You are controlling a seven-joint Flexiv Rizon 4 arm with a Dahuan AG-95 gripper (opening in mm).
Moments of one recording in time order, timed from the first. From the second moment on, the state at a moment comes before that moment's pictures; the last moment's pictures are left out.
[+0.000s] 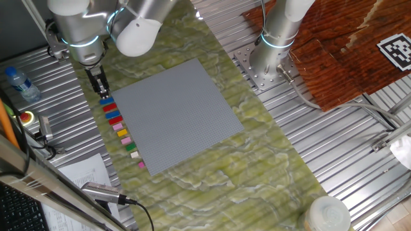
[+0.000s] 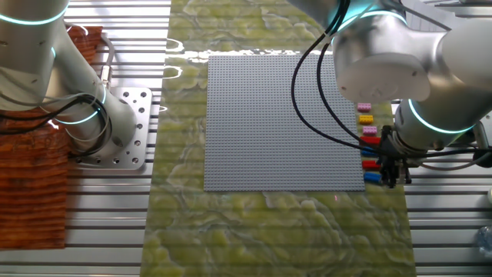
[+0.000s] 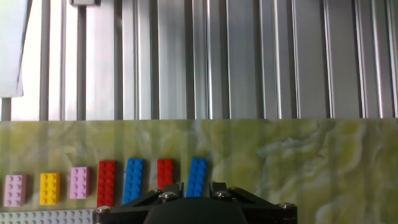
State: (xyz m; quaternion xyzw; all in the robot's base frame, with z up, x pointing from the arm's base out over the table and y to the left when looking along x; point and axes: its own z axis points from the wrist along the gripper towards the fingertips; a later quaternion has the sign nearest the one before) arm 0.663 -0.127 0.057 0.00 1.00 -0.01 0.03
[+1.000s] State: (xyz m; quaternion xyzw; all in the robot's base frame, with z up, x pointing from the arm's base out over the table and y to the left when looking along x) arm 0.661 -0.127 0.056 0.00 1.00 -0.02 0.03
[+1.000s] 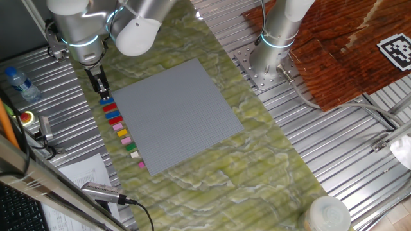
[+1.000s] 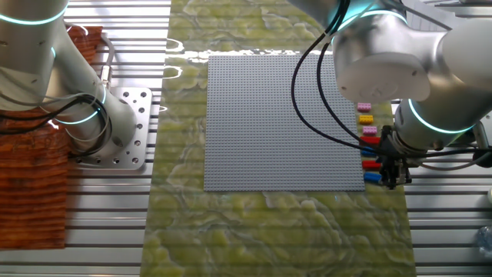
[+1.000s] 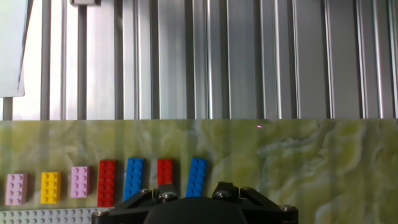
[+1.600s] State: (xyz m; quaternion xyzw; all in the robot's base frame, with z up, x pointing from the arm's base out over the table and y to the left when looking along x) arm 0.662 -0.127 0.057 0.00 1.00 -0.02 0.03
